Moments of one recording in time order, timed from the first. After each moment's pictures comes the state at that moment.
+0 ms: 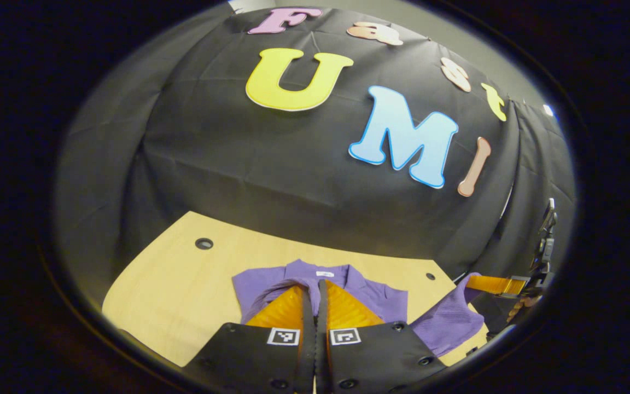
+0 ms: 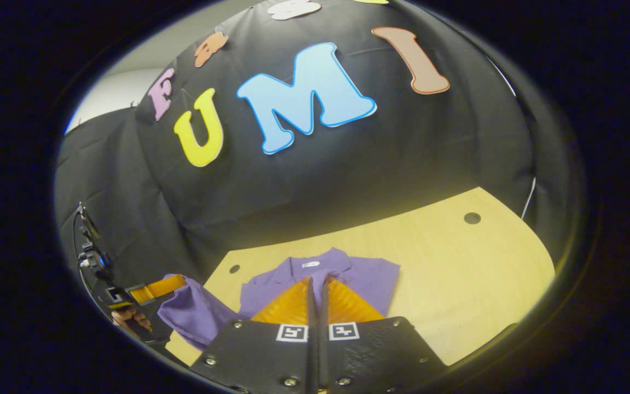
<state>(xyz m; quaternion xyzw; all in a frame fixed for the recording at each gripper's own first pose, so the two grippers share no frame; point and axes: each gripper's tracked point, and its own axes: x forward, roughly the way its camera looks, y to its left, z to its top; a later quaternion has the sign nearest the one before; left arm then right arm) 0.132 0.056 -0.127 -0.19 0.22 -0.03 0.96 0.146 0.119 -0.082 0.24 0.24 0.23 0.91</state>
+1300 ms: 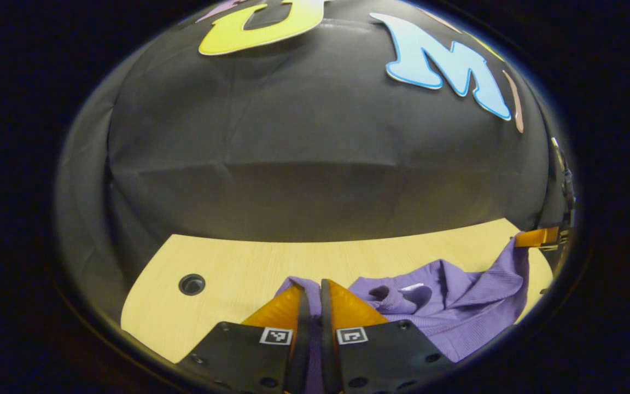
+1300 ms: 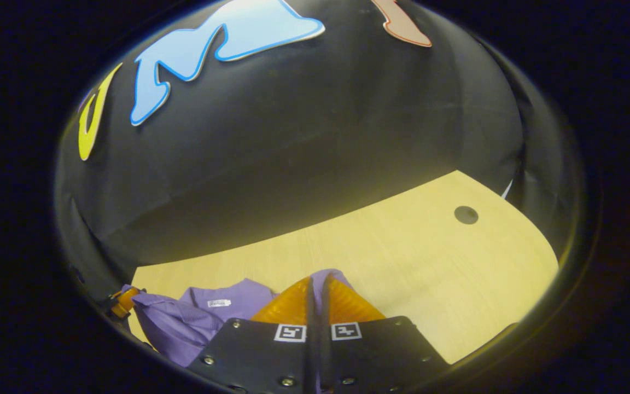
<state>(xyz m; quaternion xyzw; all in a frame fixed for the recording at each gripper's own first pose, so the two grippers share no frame) 0.332 0.090 -0.307 -0.05 0.29 -0.01 0.96 0.329 0.142 -0.209 0.20 0.32 0.07 0.92</state>
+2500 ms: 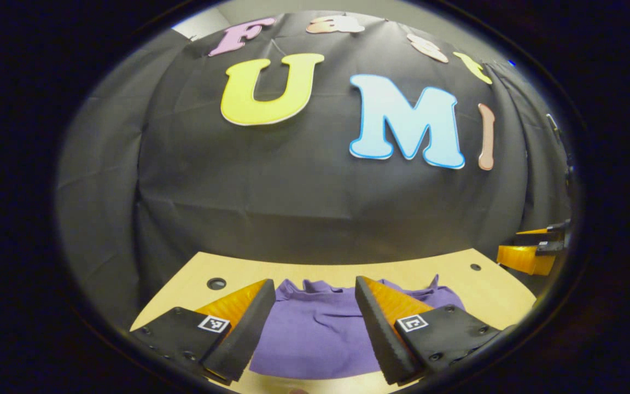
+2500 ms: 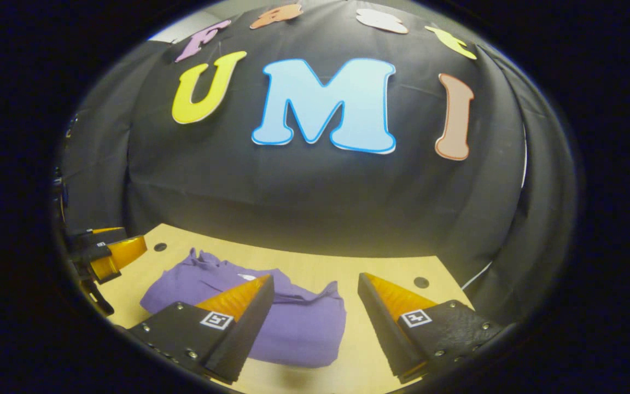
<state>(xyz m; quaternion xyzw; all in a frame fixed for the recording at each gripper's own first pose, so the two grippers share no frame) 0.182 0.042 -0.138 -0.07 0.17 0.00 0.98 0.171 0.117 -0.060 0.02 0.17 0.14 0.98</state>
